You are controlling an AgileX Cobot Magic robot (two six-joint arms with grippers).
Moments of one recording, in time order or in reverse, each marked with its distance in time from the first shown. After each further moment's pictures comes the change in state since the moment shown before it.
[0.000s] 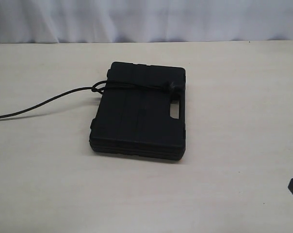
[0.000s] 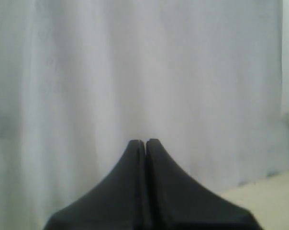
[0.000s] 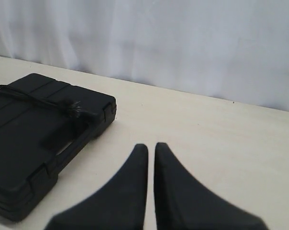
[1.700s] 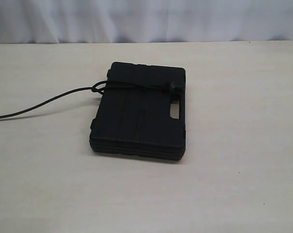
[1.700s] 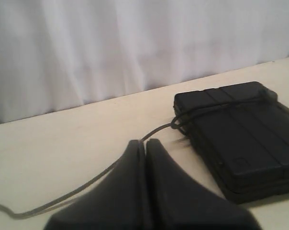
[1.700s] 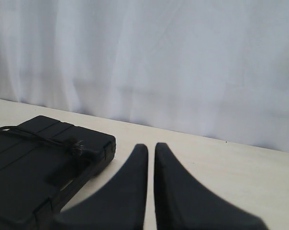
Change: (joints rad) left arm 0.122 -0.719 0.014 0.001 1.139 0.000; right arm -0.002 -0.376 0.011 0.004 0.191 -0.002
